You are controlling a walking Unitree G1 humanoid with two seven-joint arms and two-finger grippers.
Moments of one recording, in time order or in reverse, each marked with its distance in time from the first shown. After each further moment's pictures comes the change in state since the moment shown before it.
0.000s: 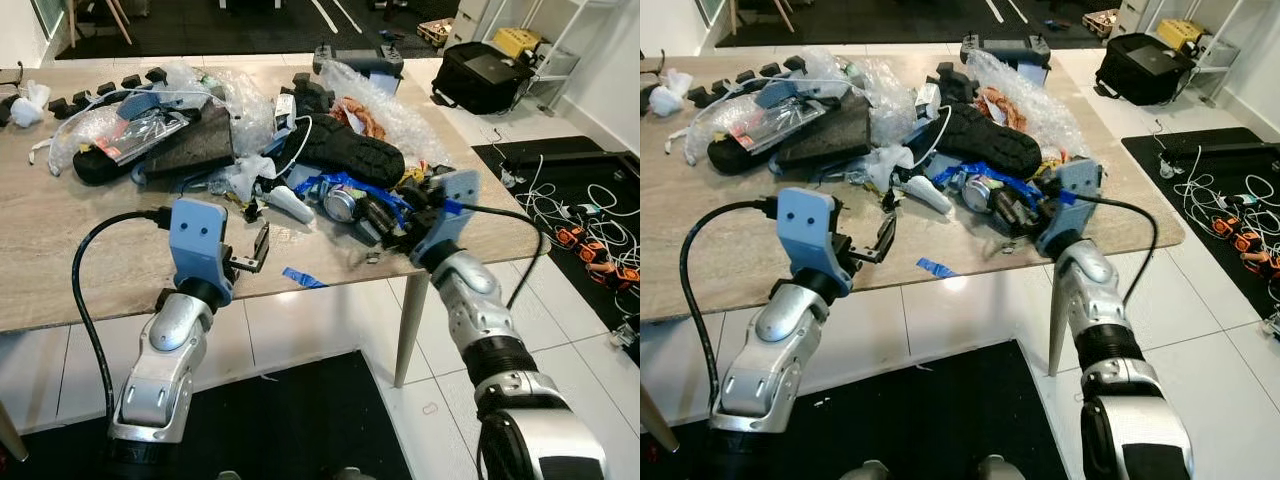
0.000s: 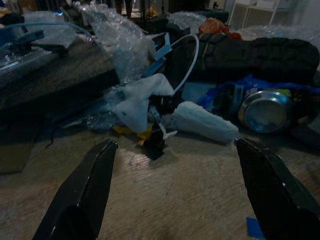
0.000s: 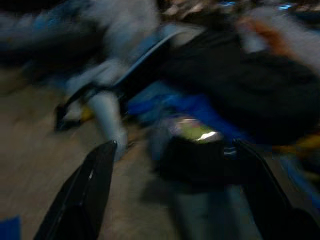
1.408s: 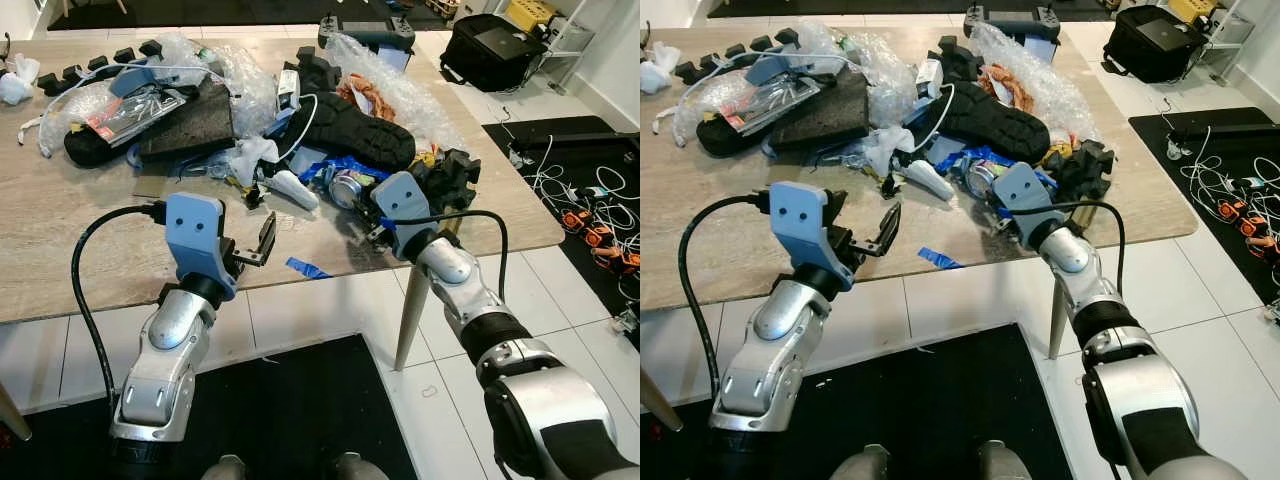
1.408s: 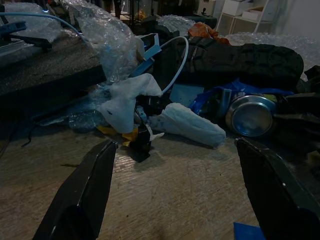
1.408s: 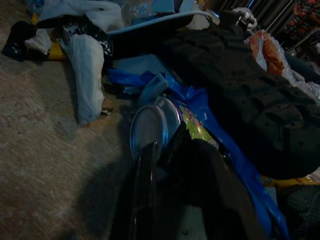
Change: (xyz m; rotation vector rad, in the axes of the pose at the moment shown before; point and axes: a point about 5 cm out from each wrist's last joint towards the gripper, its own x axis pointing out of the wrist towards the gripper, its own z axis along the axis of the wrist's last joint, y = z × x) left arm 0.001 -0.007 0.011 -0.059 -0.074 -0.048; right arm 0.013 0.002 0.010 -0.477 0.017 -0.026
